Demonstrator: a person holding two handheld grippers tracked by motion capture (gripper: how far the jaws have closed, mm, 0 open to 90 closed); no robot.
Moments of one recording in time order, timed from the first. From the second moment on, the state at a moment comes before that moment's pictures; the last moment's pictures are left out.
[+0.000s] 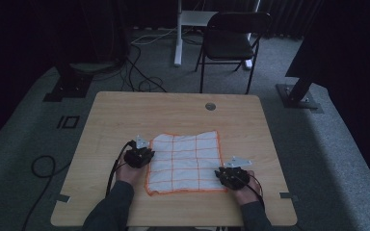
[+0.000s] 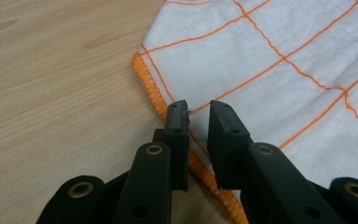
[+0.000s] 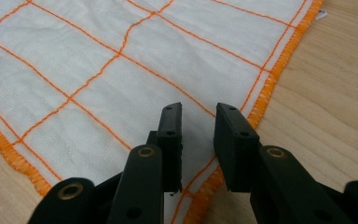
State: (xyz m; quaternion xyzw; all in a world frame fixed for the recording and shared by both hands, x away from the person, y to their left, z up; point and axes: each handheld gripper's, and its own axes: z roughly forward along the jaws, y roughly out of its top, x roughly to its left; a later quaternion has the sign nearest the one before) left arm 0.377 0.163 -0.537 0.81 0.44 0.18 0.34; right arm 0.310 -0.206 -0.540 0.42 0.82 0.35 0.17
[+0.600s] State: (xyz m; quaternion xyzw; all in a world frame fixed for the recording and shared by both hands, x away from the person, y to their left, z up) left arm 0.438 0.161 -0.536 0.78 0.49 0.14 0.36; right arm 0.308 -0.208 -0.540 0.41 0.82 0.35 0.16
